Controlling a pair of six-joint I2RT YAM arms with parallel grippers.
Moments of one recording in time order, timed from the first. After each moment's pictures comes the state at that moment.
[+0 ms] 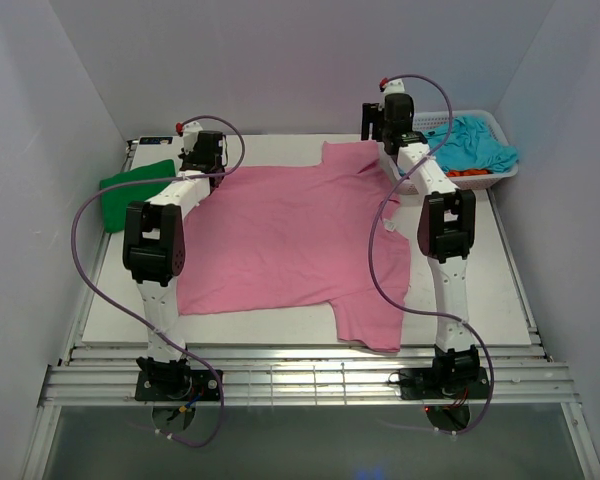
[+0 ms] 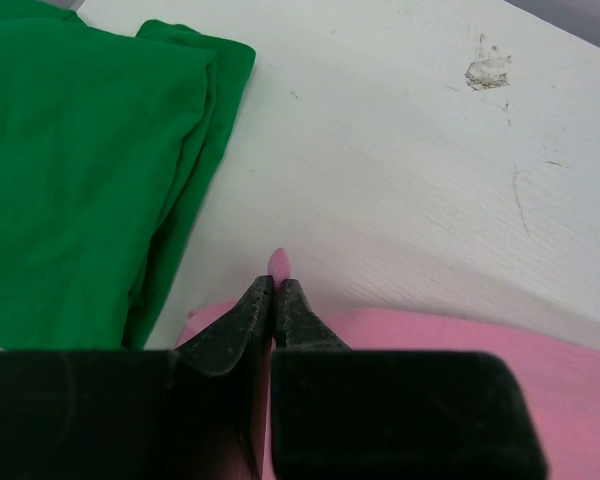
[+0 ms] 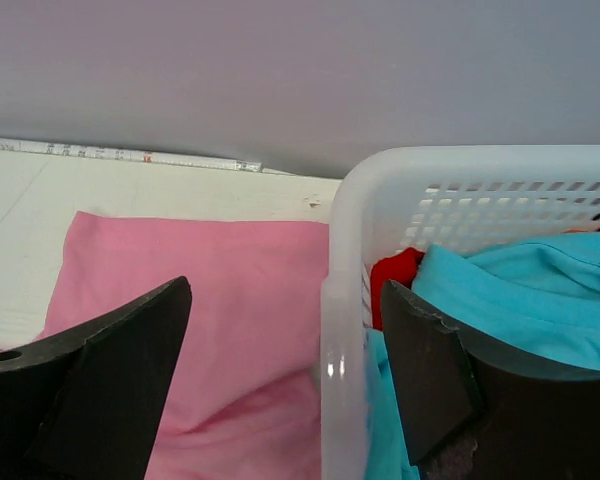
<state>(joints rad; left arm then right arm) -0.16 2.12 1.62 -0.14 -0.66 -0.36 0.21 2.43 2.21 -0.17 0.10 0.02</state>
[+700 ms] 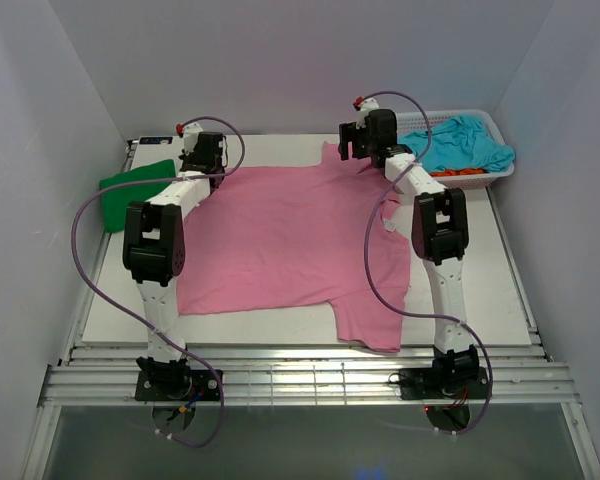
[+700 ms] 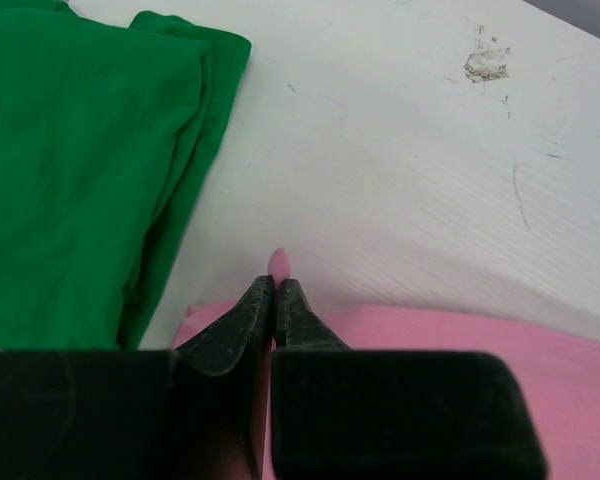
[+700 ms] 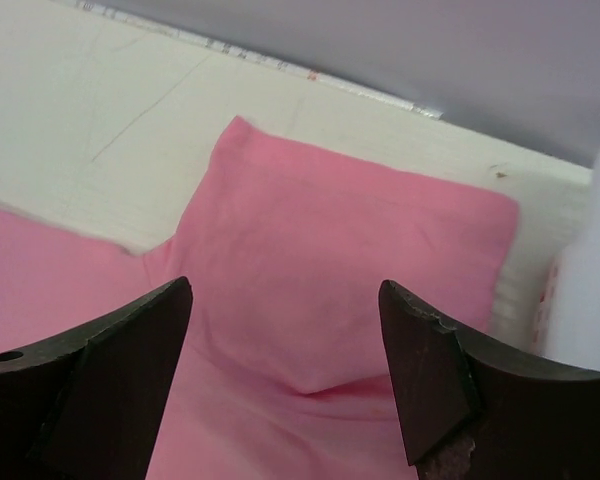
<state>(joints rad) -0.16 2.12 1.61 -0.14 -0.66 -0.36 0.26 2.45 2.10 -0.07 -0.14 -0.01</state>
